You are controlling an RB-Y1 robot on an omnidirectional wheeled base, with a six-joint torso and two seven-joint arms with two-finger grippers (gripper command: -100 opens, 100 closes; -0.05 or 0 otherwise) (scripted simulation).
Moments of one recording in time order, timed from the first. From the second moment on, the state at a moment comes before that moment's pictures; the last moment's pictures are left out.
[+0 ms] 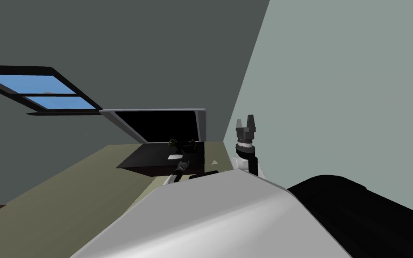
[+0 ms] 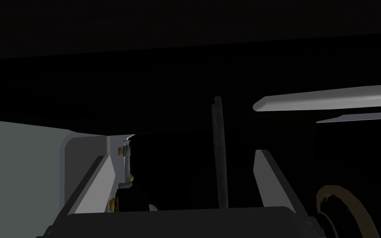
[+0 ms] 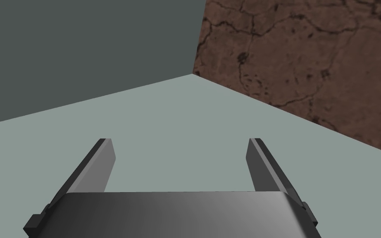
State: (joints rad) left arm 0.02 0.07 0.06 -0.81 -0.93 -0.23 -0.74; right arm 0.46 0.00 0.00 -2.37 0.03 -0.55 0.11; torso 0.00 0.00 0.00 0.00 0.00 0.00
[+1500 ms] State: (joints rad) left arm -0.03 0.08 0.19 -0.71 -0.91 -0.29 -0.84; right arm 0.46 0.00 0.00 -2.37 0.03 -0.55 0.11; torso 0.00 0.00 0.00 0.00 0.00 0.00
